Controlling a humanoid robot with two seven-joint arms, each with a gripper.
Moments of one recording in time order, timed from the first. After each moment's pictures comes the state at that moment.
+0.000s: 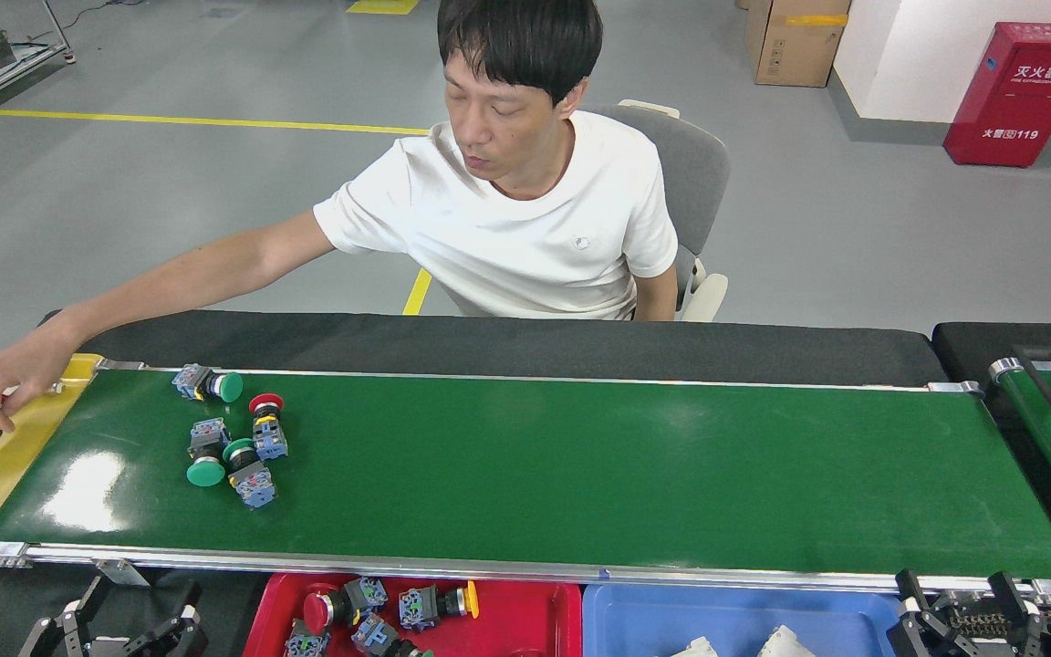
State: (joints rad) left arm 0.21 0.12 0.39 -1.55 -1.48 -0.43 0.04; right arm 0.37 -0.18 -0.23 -1.71 1.08 -0.21 -0.18
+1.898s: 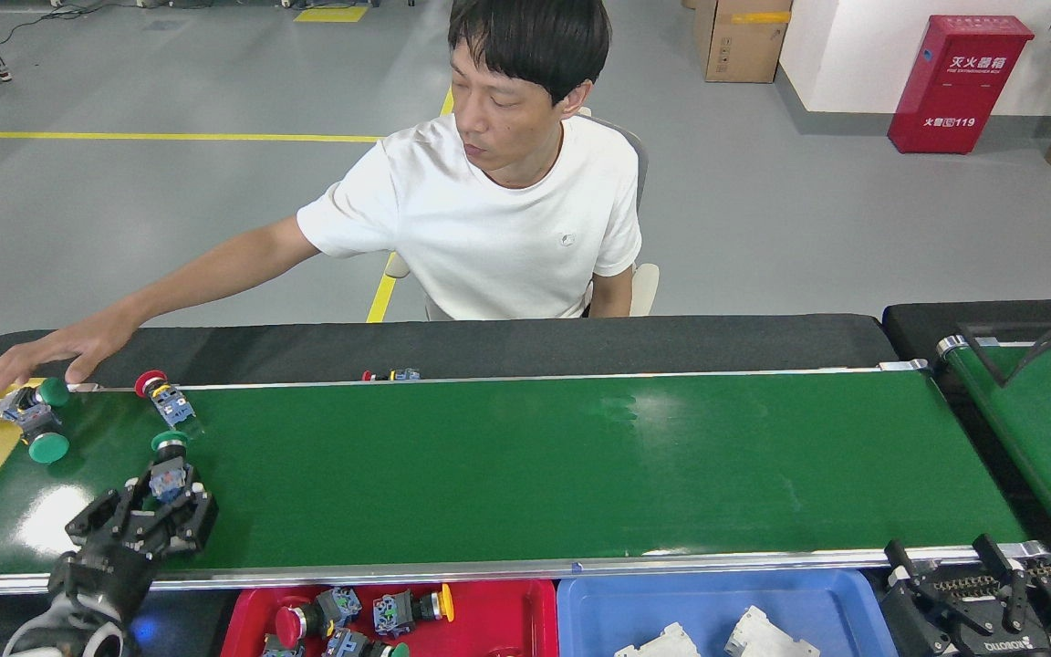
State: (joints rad) left arm 0.05 0.32 0.14 -1.35 -1.37 -0.37 0.12; right arm 0.30 -0.50 0.04 -1.67 0.89 -0.01 -0.18
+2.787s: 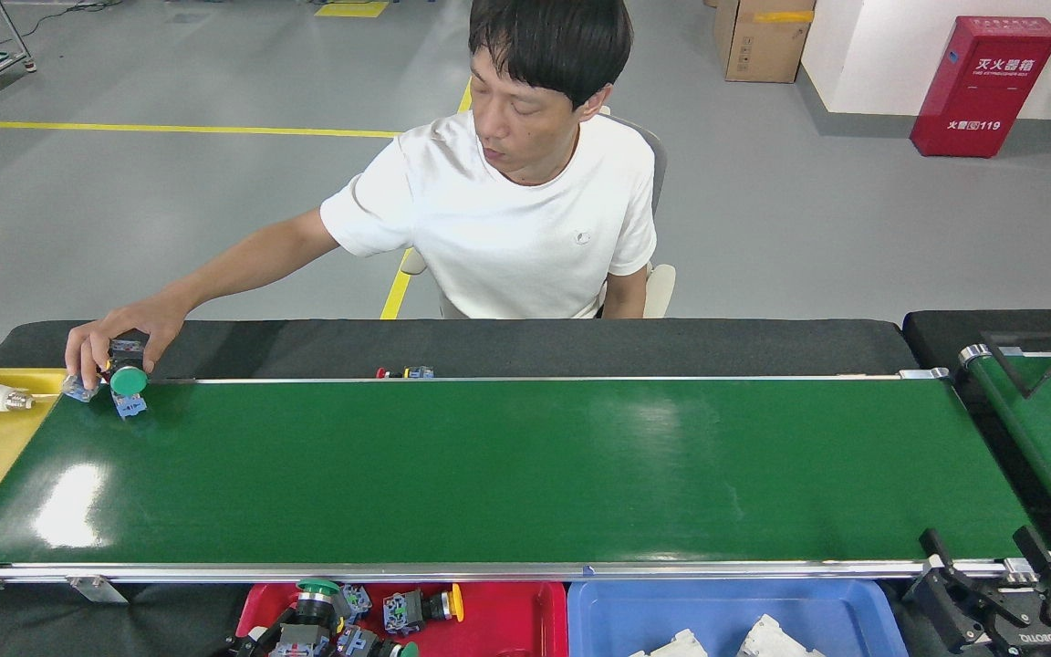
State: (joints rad) left arm 0.41 0.28 0.03 -1.77 -1.44 -0.57 0.24; right arm 0.30 -0.50 -0.04 -1.66 0.90 -0.01 -0.17
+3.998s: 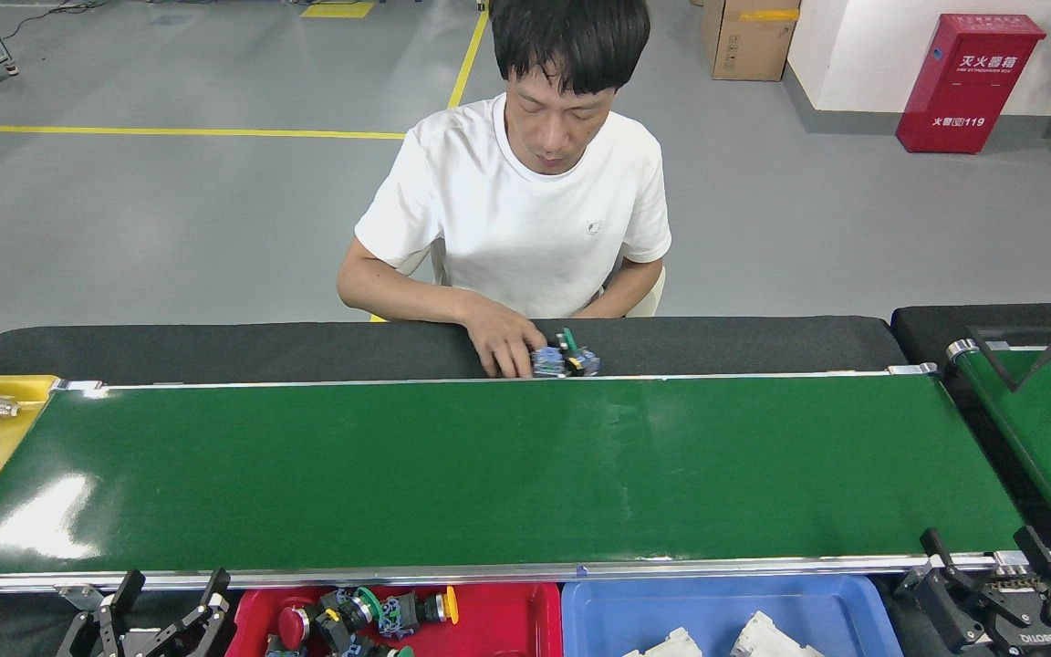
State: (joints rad) left arm 0.20 0.04 0.38 -1.55 -1.41 -0.48 0.03; right arm 0.30 -0.50 -0.04 -1.66 0.90 -0.01 -0.17
